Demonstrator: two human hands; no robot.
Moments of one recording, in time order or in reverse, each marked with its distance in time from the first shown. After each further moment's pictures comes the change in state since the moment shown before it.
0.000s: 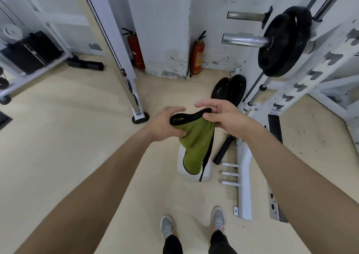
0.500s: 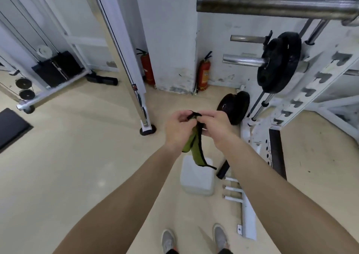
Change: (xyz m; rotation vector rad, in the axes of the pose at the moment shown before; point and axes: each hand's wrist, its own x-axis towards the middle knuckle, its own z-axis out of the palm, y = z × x) left_hand -0.027 0.094 0.047 -0.846 0.506 -0.226; right_hand -0.018 -0.019 0.036 0.223 0.406 0.065
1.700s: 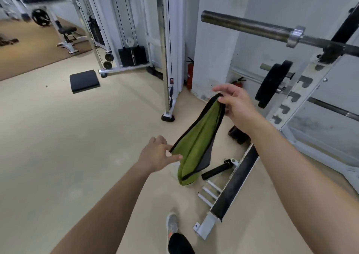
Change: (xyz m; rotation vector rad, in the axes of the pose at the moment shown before) left_hand -0.331 -0.155 0.156 1.106 0.189 0.085; right_hand -0.197 -0.052 -0.318 -0.194 -0.659 -0.409
